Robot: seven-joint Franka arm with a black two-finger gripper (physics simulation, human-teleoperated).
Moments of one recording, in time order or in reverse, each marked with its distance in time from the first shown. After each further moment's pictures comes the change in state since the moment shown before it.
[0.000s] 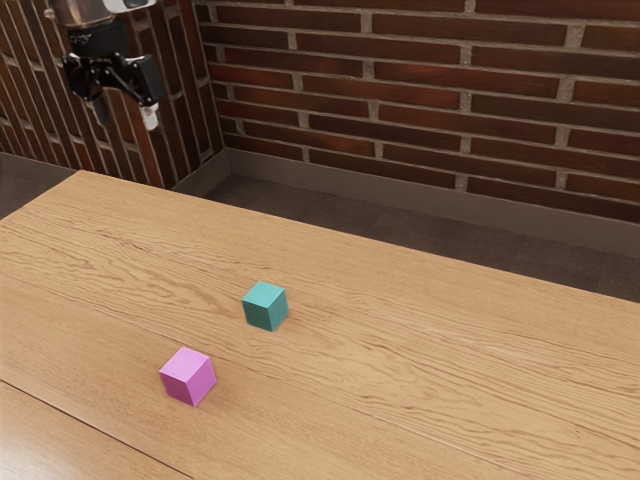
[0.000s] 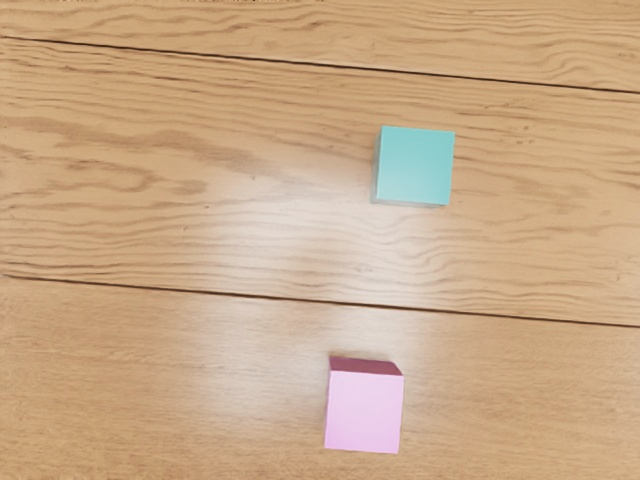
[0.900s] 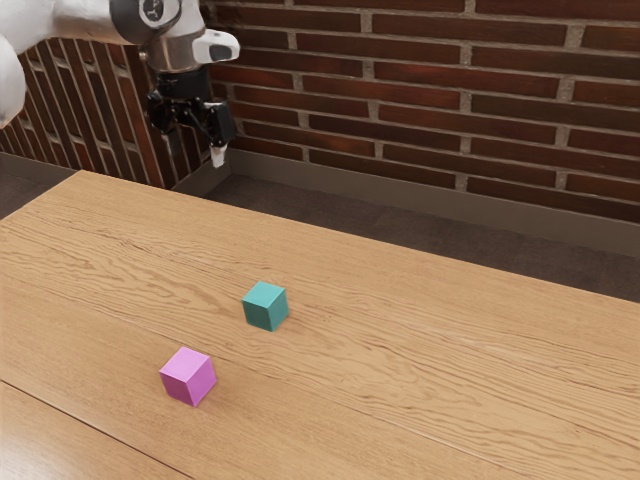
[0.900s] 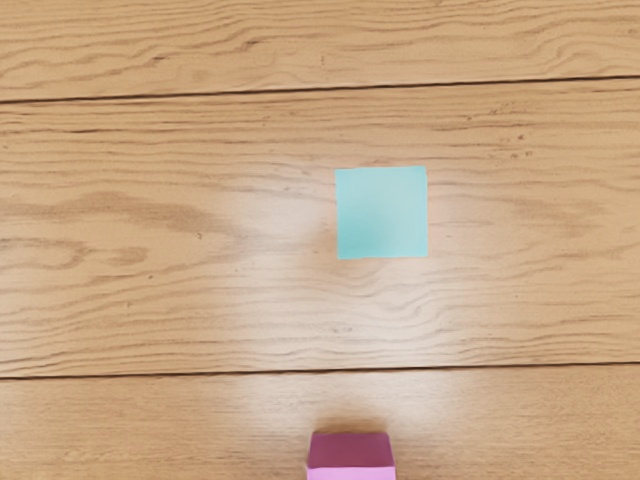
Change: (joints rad) arm -0.094 0.225 0.011 0.074 0.012 0.084 0.028
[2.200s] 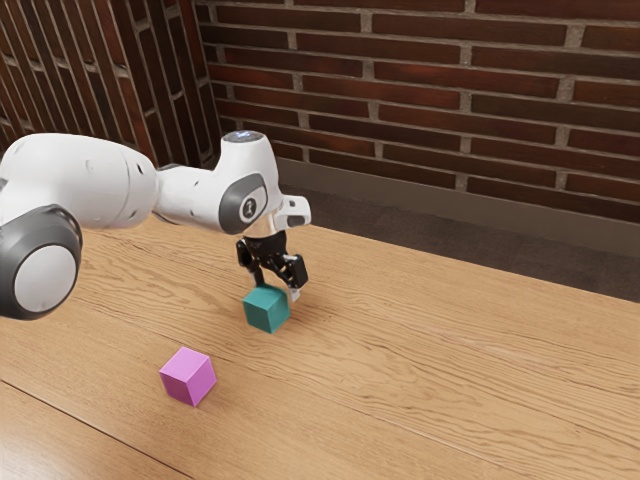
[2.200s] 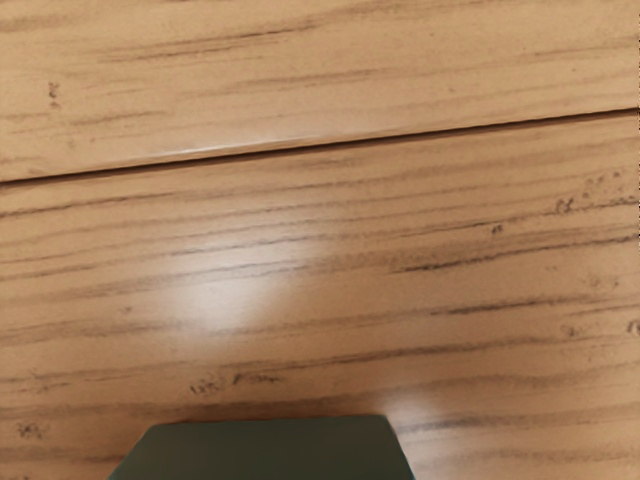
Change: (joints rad) arm -0.029 0.318 -0.038 -0.356 -0.111 0.725 0.074
